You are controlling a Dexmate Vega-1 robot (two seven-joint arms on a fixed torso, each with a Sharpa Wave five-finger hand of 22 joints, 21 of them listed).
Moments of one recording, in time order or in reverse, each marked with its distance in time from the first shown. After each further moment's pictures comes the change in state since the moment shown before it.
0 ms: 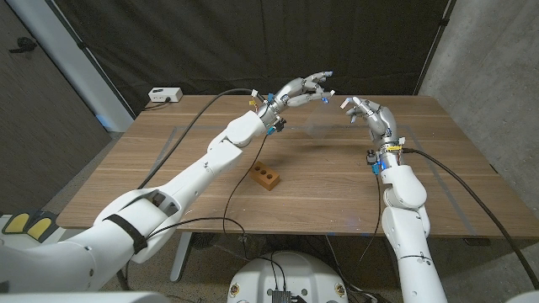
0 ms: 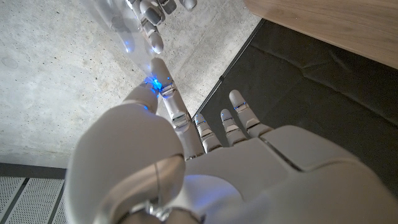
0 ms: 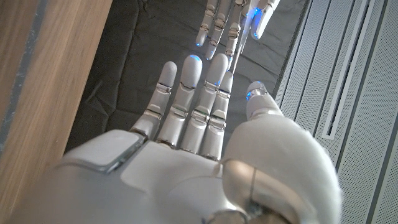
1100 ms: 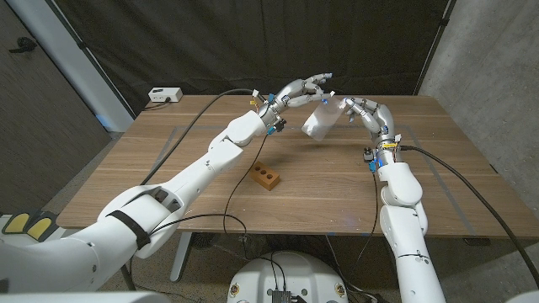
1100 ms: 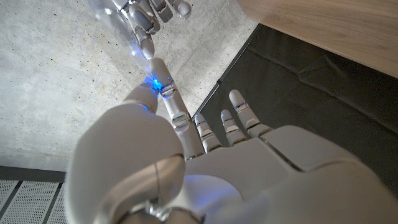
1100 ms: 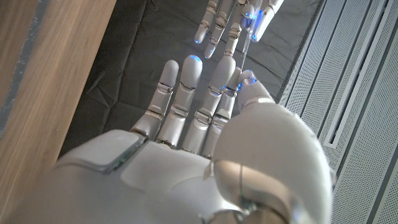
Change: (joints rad) left arm -0.020 -0.016 0.006 0.050 -0.005 -0.008 -0.019; left_hand 0.000 0.000 0.003 -0.003 0.004 0.000 0.000 0.008 0.008 -0.004 0.004 0.000 0.004 -0.005 0.005 0.000 0.009 0.000 0.000 0.015 -0.009; right arm -0.003 0.007 -0.022 -0.023 -0.086 -0.016 -0.087; right_hand 0.163 -0.003 -0.009 0.003 0.011 0.090 -0.044 0.032 0.037 0.025 -0.051 0.113 0.103 0.030 -0.008 0.037 -0.010 0.011 -0.022 0.091 0.000
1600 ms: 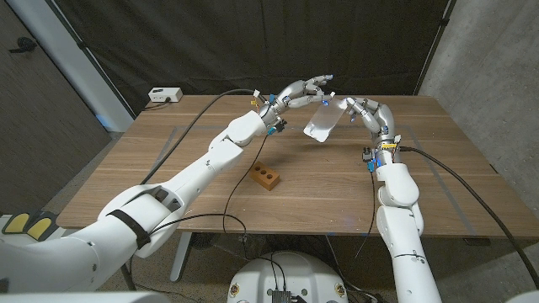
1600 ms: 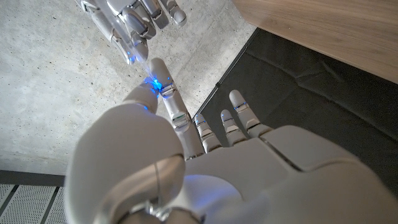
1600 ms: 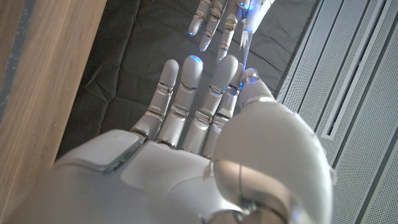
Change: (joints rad) left arm -0.003 0.001 0.004 -0.004 0.003 0.015 -0.005; left_hand 0.000 0.000 0.004 -0.004 0.000 -0.003 -0.003 0.000 0.005 -0.004 0.004 0.000 0.000 0.000 0.000 0.000 0.000 -0.006 -0.005 0.008 -0.005; right arm 0.007 0.020 -0.003 0.030 -0.001 0.054 -0.040; right_hand 0.067 0.035 -0.011 0.005 0.000 0.105 0.005 0.028 -0.002 0.070 -0.012 0.057 0.010 0.052 -0.012 0.043 0.002 -0.005 -0.005 0.083 0.008
